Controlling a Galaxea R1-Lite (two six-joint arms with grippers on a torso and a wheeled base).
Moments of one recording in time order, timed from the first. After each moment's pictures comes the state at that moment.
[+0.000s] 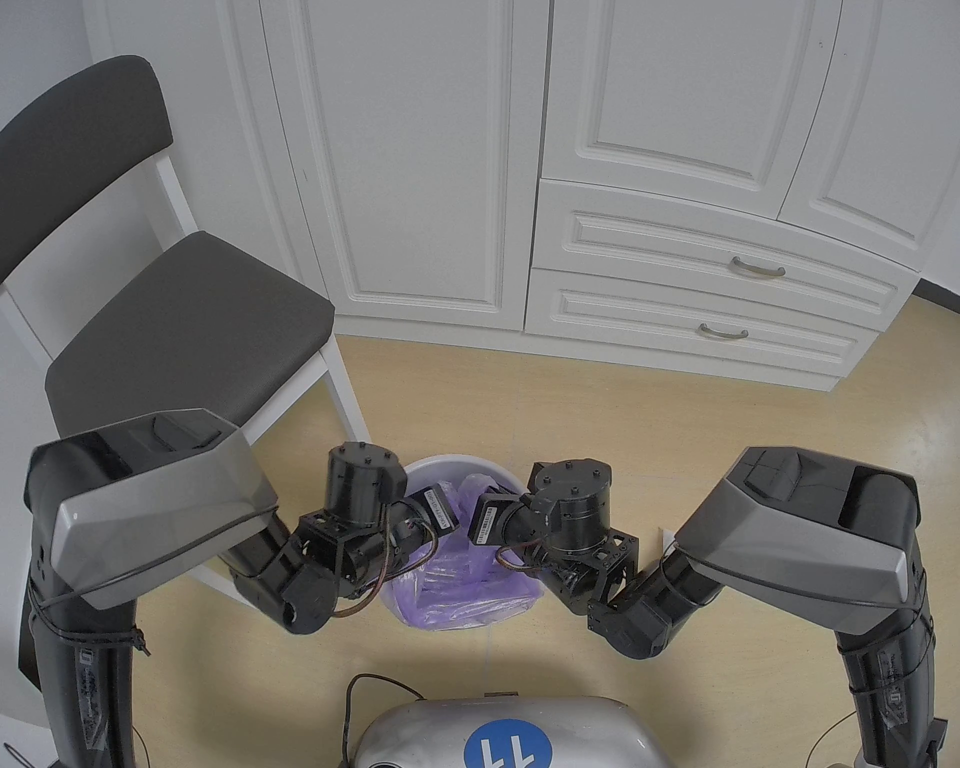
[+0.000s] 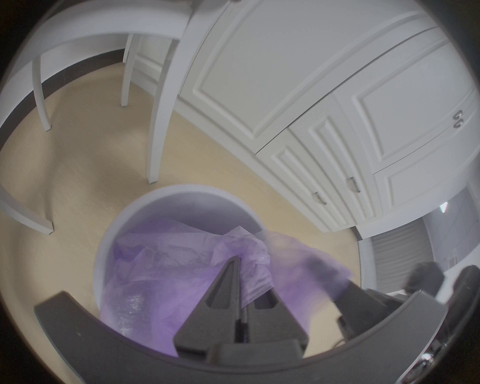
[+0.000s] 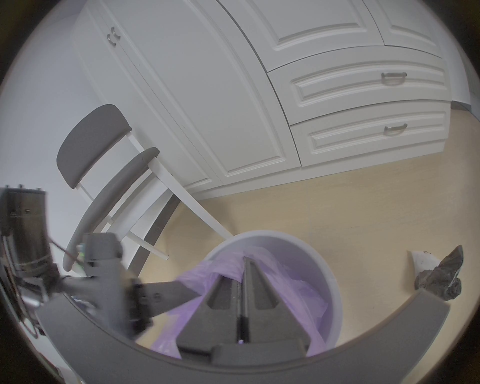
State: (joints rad) left arm -0.52 2.31 -0.93 -0.95 0.03 -0.74; right arm 0.74 2.43 -1.13 -1.11 -0.29 0.45
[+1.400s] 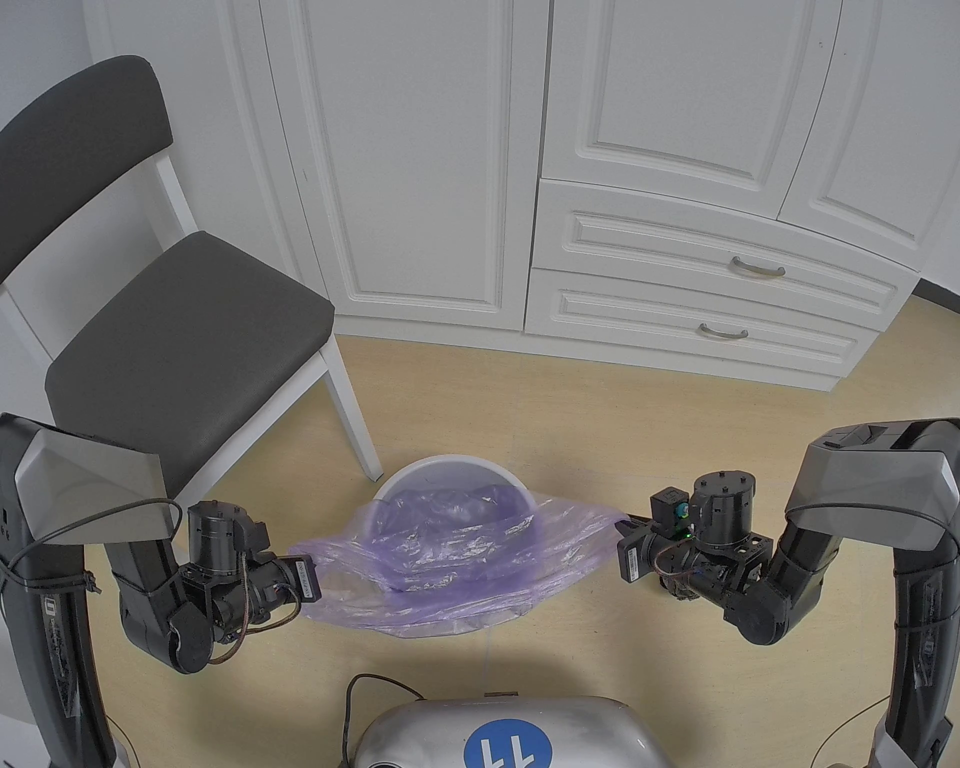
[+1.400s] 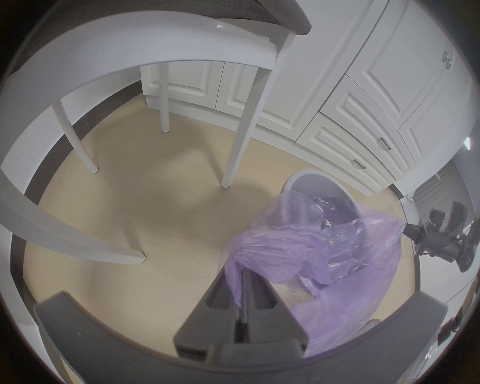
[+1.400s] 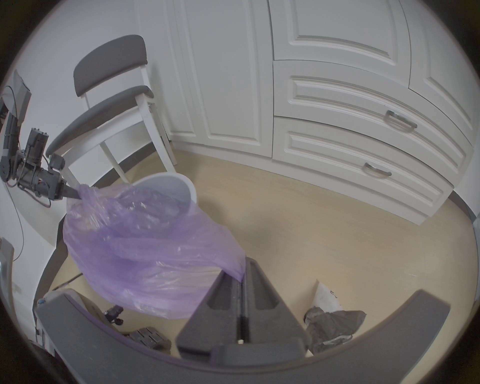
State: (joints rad) left arm -0.22 2.27 -0.43 -1.28 -0.06 -0.31; right arm 0.42 2.32 -0.68 -1.28 -0.04 -0.09
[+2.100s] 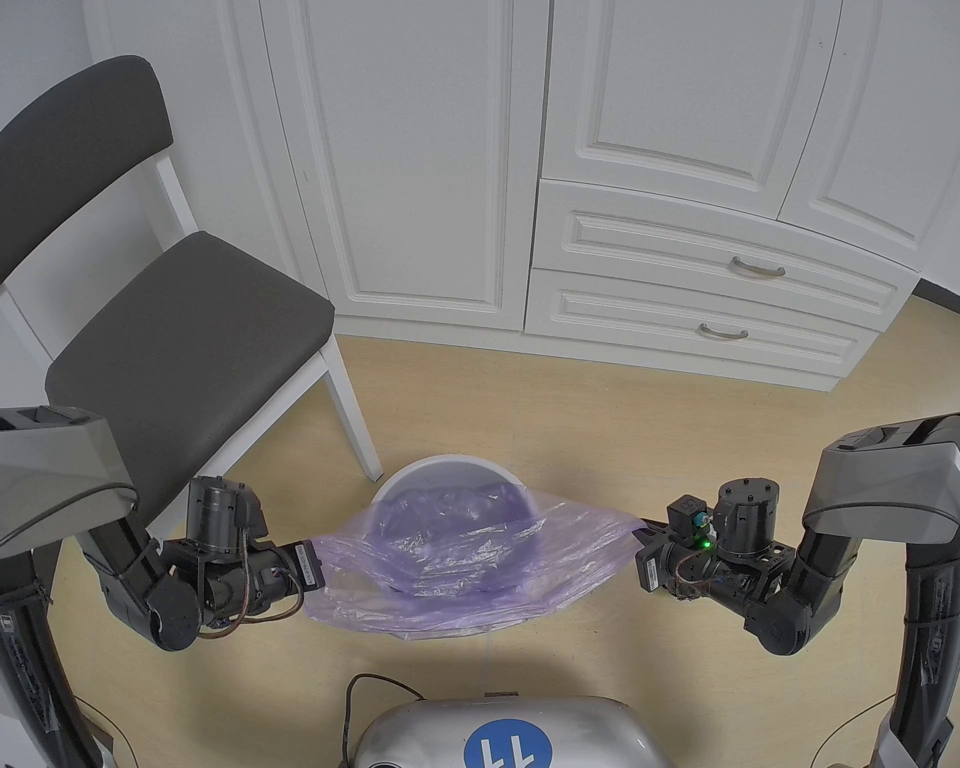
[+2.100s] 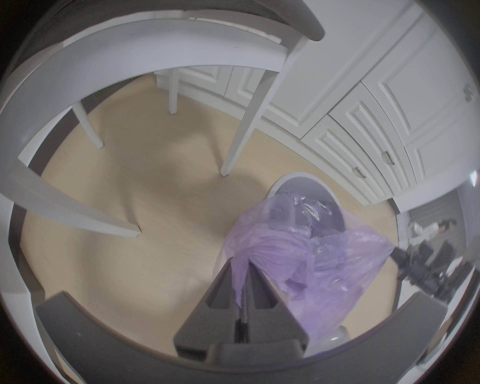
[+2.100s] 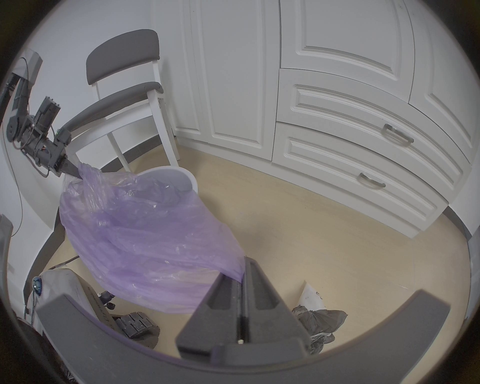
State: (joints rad) left arm -0.26 2.09 -0.49 -0.94 -0.07 -0.48; right arm 0.39 2.29 -0.56 -1.37 -0.02 -0.19
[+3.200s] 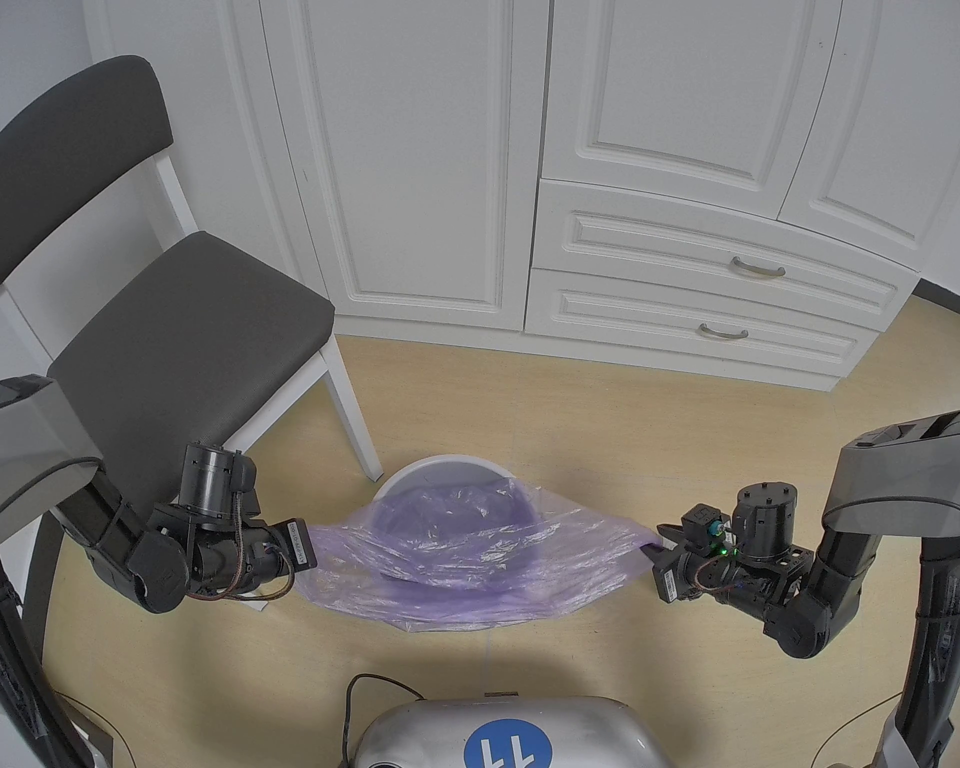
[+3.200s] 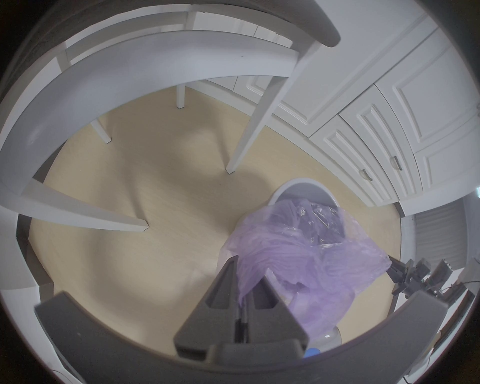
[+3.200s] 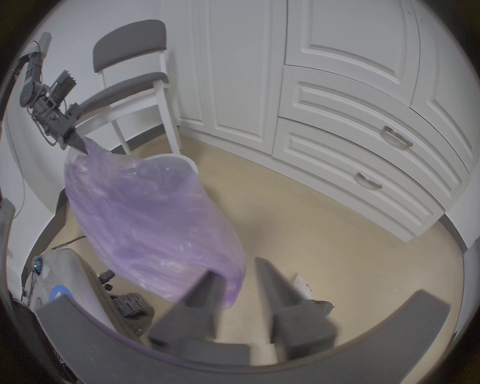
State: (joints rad) left arm -0.25 1.99 -0.63 -0.62 -0.07 -0.50; right arm 0.36 2.24 -0.48 -1.36 0.01 -0.26
